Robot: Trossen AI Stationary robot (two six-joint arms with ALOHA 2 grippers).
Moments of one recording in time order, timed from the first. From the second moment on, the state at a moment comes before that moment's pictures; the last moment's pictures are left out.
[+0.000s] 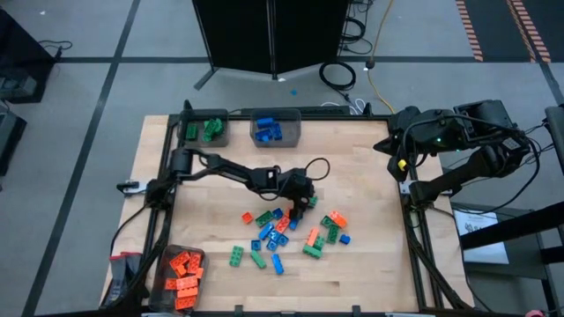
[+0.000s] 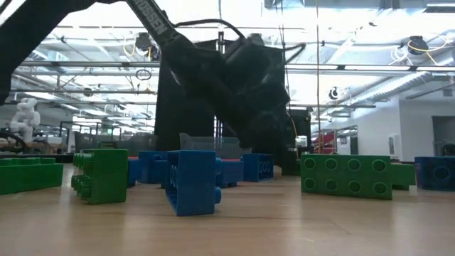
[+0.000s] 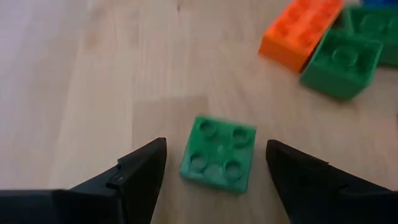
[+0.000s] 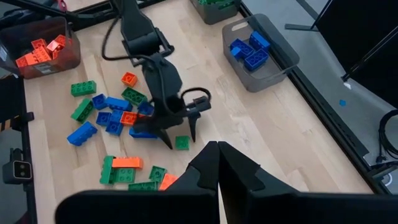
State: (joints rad) left arm 0.06 2.18 1.30 0.17 0.13 0.16; right arm 0.11 1.24 1.95 -1.56 0.31 0.46
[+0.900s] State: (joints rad) left arm 0.07 2.01 1.45 -0.05 0.02 -0.03; right arm 0.11 1.24 1.95 -1.56 0.31 0.46
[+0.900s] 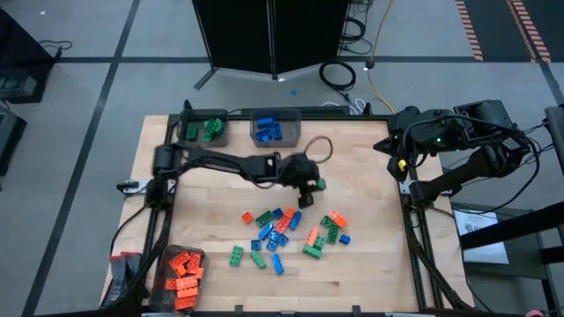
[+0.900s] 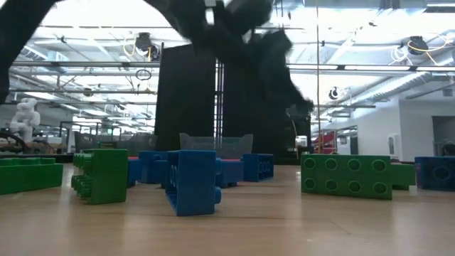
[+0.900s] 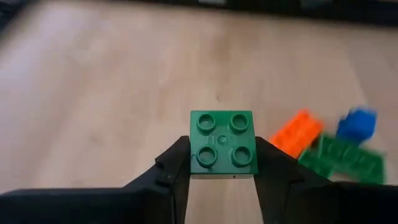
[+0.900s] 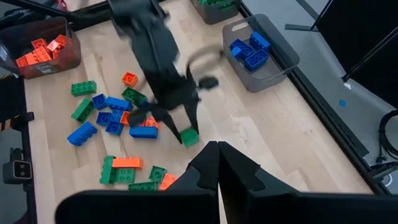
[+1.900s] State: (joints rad) left arm 0.63 1.45 1.36 -0.93 -0.63 -0.41; right arm 0.11 1.24 1.95 -1.55 0.31 0.46
